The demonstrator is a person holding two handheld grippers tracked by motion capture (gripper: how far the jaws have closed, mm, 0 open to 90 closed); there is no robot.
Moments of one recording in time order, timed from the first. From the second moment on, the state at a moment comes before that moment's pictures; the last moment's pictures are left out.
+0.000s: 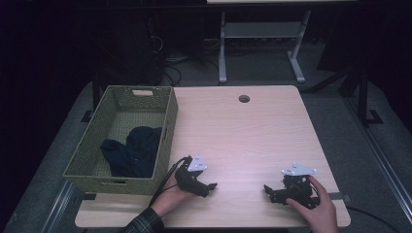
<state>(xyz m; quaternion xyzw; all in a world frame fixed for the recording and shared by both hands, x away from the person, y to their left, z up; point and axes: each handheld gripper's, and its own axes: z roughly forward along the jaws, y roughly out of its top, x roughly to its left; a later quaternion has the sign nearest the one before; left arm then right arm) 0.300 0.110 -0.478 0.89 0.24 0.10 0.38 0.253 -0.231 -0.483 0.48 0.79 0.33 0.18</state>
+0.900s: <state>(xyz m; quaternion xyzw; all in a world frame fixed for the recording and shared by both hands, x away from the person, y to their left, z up) 0.306 0.112 -0.470 0.89 0.26 0.09 0.36 0.252 -0.231 -0.483 0.48 0.79 0.33 0.18</state>
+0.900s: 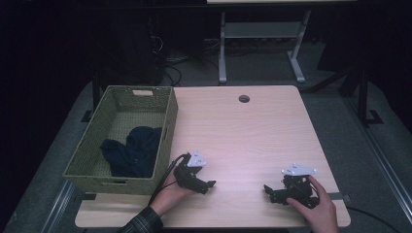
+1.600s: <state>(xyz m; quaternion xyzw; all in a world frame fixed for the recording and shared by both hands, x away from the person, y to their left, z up) 0.311 0.112 -0.455 0.89 0.26 0.10 0.36 0.252 -0.232 -0.483 0.48 0.79 0.33 0.18</state>
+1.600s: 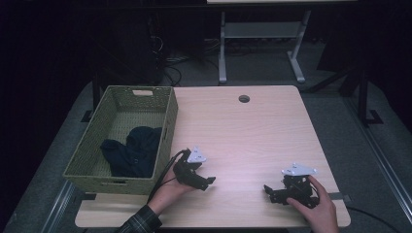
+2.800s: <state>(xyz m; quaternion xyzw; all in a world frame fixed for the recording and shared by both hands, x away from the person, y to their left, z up) 0.318 0.113 -0.417 0.89 0.27 0.10 0.36 0.252 -0.232 -0.483 0.48 0.79 0.33 0.18</state>
